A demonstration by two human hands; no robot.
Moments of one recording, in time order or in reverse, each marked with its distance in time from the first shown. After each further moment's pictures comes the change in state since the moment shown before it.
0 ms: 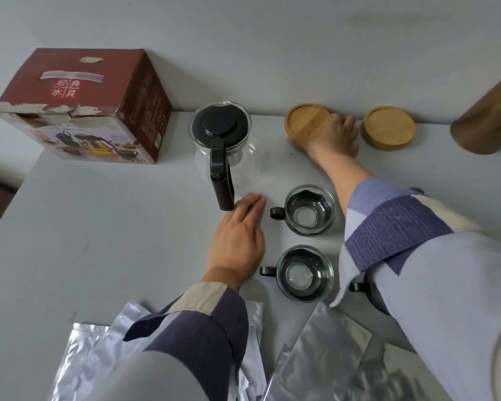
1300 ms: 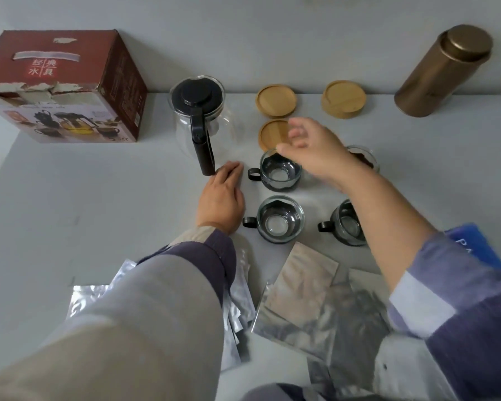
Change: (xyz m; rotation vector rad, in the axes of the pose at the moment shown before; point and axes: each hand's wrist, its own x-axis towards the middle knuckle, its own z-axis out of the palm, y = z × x) left_hand -0.002 0.001 0.009 -0.031 0.035 -0.011; right_hand -0.131 0.054 -0.085 0.319 -0.374 -0.319
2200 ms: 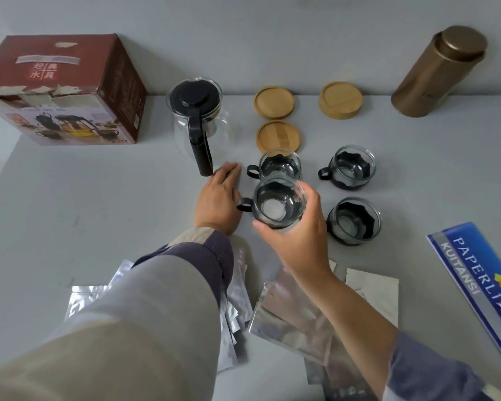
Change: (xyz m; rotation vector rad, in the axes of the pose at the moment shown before) left_hand -0.001 0.004 -0.005 0.018 -0.055 0.005; right_hand -0.104 0.038 0.085 0.160 0.483 -0.142
